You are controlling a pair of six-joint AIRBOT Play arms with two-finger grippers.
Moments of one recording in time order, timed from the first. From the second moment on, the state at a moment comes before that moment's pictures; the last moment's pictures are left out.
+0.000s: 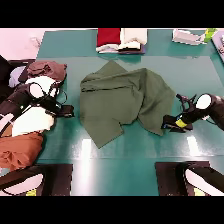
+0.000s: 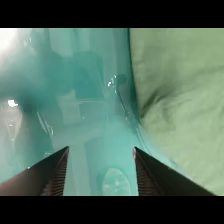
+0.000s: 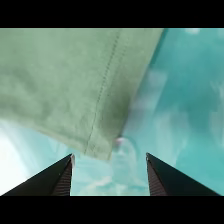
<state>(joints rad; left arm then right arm) -0.14 -1.22 0.90 1.27 -1.13 -1.55 -0.01 -1.04 0.66 -1.30 1.28 1.77</state>
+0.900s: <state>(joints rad) -0.32 -1.27 0.83 1.20 -0.97 -1.56 0.12 -1.19 0.73 -1.25 1.15 1.79</state>
